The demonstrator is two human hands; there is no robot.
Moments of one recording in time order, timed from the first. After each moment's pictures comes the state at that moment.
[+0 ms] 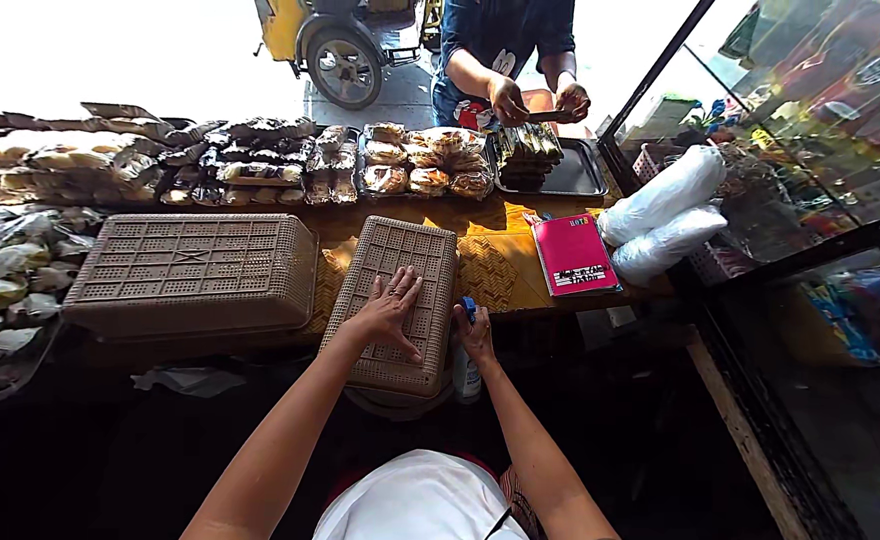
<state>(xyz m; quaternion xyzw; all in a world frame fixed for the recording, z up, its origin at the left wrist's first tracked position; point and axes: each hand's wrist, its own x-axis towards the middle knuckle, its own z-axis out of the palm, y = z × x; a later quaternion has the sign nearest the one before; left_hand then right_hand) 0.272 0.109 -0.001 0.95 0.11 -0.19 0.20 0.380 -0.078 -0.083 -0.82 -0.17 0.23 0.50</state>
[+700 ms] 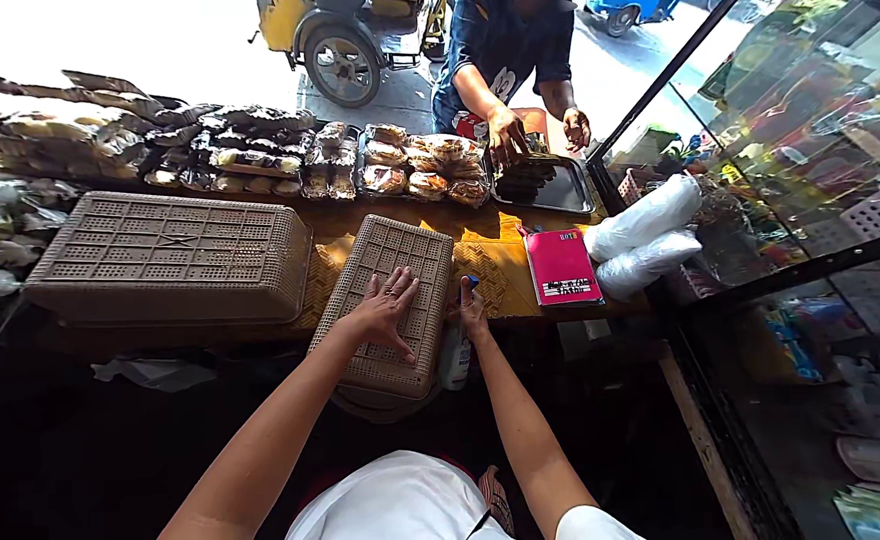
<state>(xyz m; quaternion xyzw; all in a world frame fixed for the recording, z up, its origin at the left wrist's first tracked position) 0.272 0.109 -0.004 0.95 0.10 -0.19 0.21 0.422 -0.048 -0.067 -0.79 -0.08 0.30 0.53</state>
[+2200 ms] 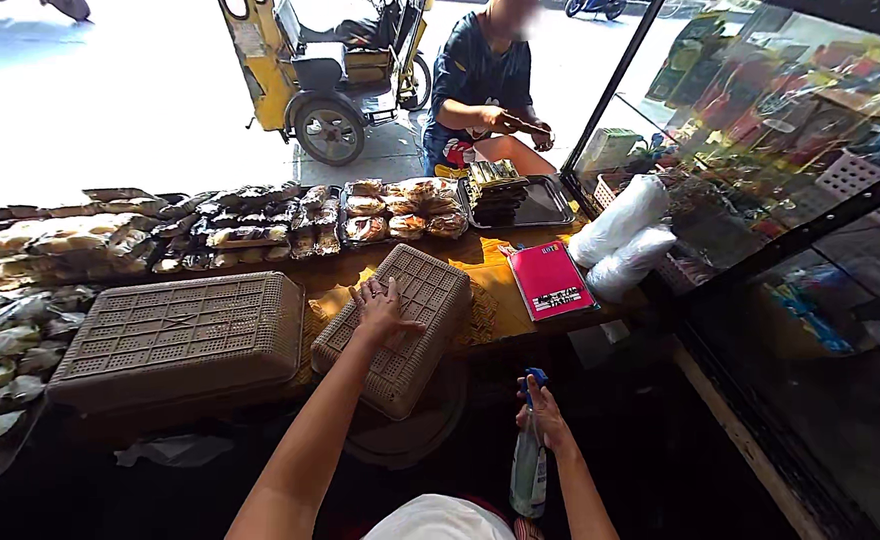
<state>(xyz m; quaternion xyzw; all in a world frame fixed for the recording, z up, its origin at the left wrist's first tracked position) 0.347 0.115 0.021 0.92 0.31 -0.14 0.17 0.387 -0.237 -0.067 -0.72 0.07 0.33 0.61</state>
